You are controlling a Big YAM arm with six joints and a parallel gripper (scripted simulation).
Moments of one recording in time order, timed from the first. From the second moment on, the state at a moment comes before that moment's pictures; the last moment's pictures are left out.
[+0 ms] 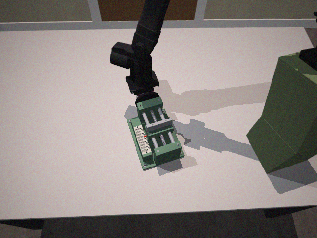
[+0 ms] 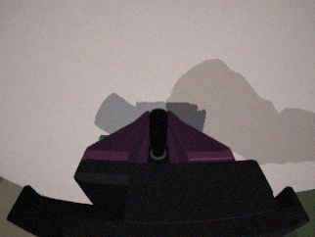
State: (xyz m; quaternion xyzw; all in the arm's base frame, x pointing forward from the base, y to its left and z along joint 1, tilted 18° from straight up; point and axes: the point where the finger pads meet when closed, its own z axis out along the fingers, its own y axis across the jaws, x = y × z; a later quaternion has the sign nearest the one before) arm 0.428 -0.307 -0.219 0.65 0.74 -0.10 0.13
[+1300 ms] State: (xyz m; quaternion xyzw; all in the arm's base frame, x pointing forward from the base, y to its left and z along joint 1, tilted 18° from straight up) arm 0.398 -0.307 -0.208 0.65 0.74 -0.10 0.13
